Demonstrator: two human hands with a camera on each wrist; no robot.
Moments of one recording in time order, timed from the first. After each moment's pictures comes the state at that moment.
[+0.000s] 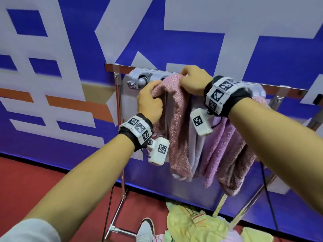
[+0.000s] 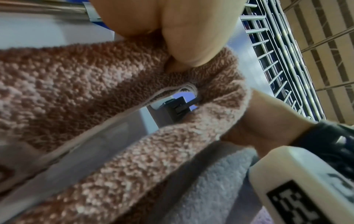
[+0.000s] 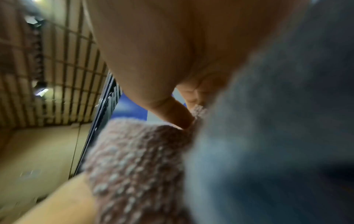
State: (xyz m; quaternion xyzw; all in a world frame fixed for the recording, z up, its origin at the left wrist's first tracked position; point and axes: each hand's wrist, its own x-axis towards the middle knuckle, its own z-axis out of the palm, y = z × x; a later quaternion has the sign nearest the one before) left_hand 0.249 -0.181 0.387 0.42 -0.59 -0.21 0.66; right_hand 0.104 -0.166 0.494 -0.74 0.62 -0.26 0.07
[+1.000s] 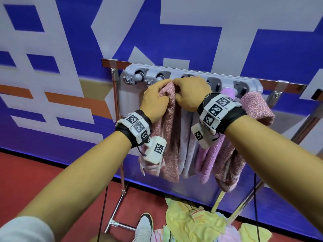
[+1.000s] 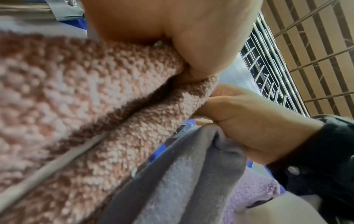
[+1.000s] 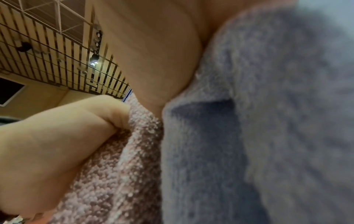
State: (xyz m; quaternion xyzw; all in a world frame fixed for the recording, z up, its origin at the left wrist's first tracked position) left_hand 0.231 -0.159 0.398 0.44 -0.66 -0.25 0.55; right_hand 0.093 -0.152 0.453 -0.81 0.54 -0.17 -0.15
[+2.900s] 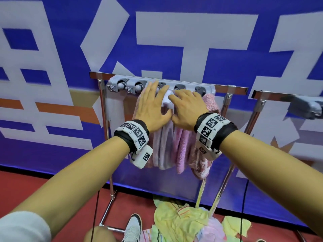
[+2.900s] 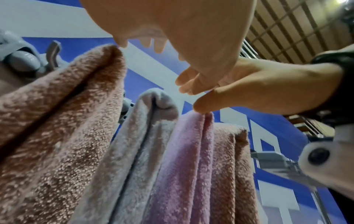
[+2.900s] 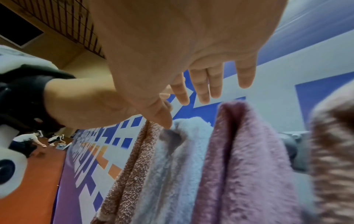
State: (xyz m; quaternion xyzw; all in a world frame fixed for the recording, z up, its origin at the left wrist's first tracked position) left_hand 0.176 -0.084 0.399 0.45 -0.78 0.07 0.43; right_hand 0.021 -0.053 0.433 -0.79 0.53 -0.16 -0.25
